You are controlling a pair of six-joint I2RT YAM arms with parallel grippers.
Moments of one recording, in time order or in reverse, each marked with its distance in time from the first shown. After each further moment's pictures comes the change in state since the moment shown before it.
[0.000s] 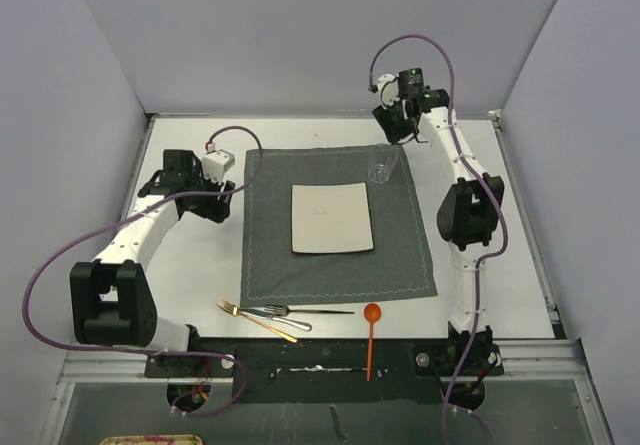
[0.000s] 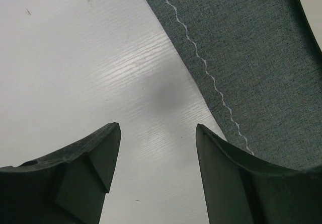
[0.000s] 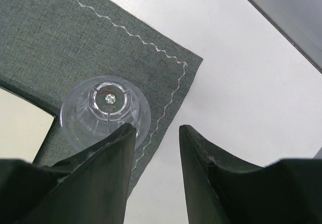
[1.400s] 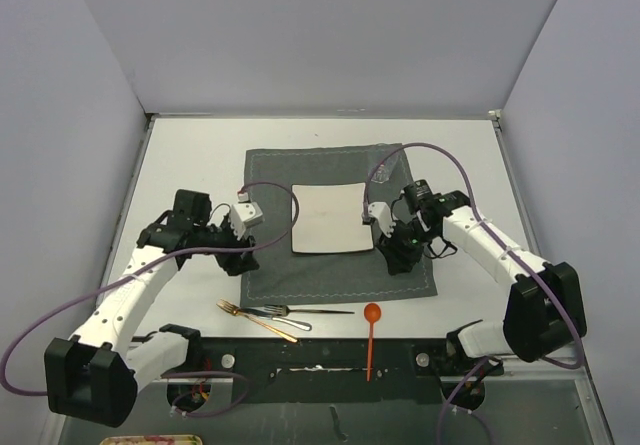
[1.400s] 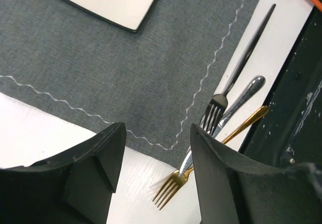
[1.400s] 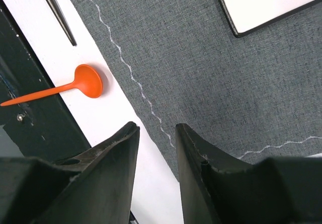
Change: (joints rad) left arm -0.179 -0.382 -0.238 -0.204 0.433 0.191; right arm 0.169 -0.919 -1.356 -0.028 -0.420 -0.226
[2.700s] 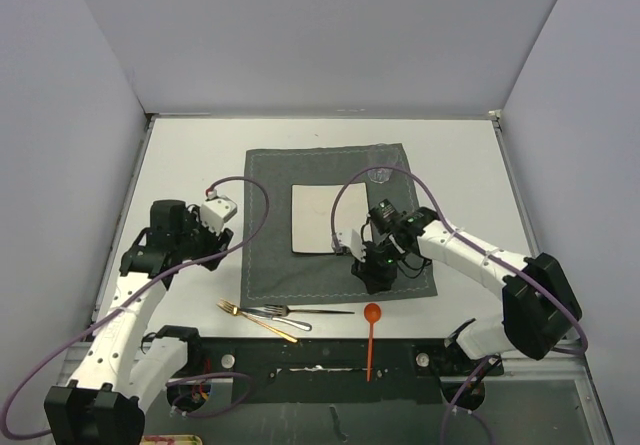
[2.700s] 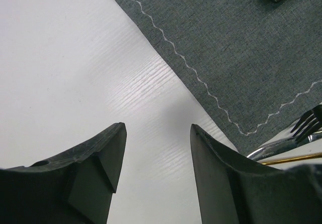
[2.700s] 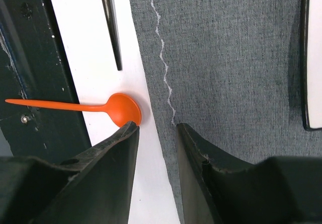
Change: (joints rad) left arm 0.105 -0.192 -0.088 0.063 -0.397 -0.096; right arm 0.258 0.023 -0.062 0.120 -0.023 -0.016
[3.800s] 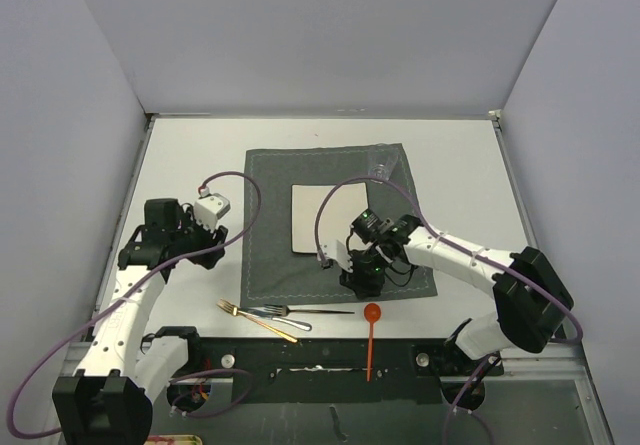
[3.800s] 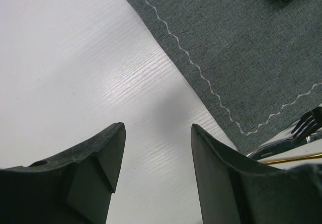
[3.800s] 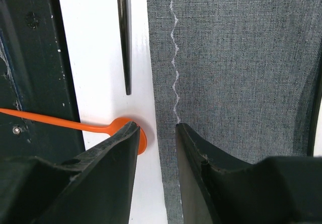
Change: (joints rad) left arm 0.097 0.044 -0.001 0.000 0.074 0.003; right arm 0.119 0.047 -0.005 0.087 0.026 0.002
